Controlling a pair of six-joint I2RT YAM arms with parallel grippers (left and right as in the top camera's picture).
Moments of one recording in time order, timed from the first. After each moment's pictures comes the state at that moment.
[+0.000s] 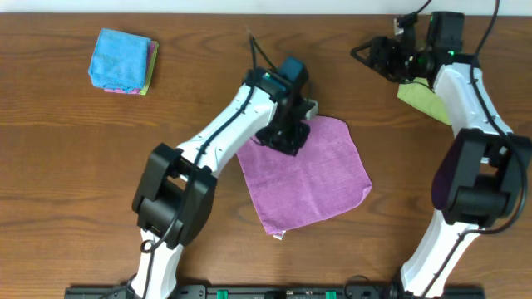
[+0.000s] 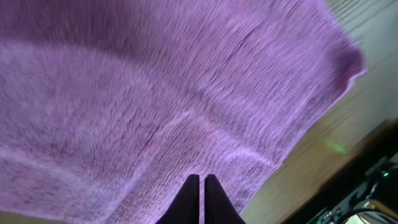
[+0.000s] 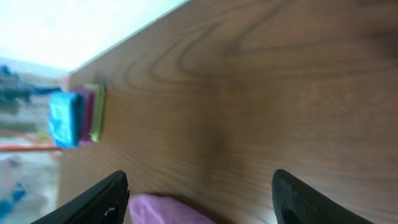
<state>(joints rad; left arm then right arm) -0.61 2.11 1.77 -1.15 0.41 -0.07 -0.13 2.12 1.69 -0.52 -0.76 0.30</state>
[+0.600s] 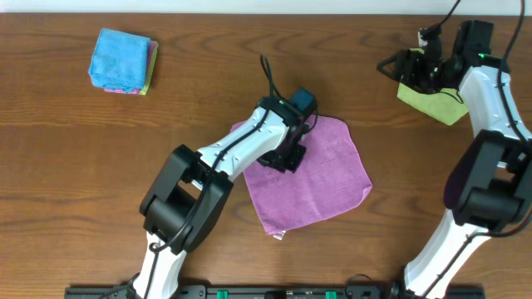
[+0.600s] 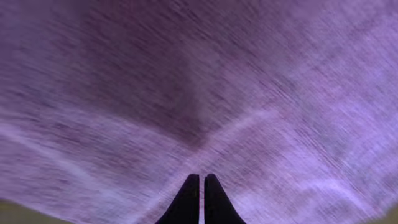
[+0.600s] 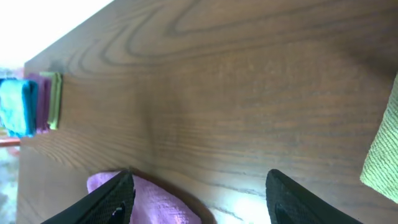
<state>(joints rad) -0.69 2.11 1.59 -1.01 0.13 -0.21 -0.24 2.11 1.70 -0.70 -0.71 0.10</state>
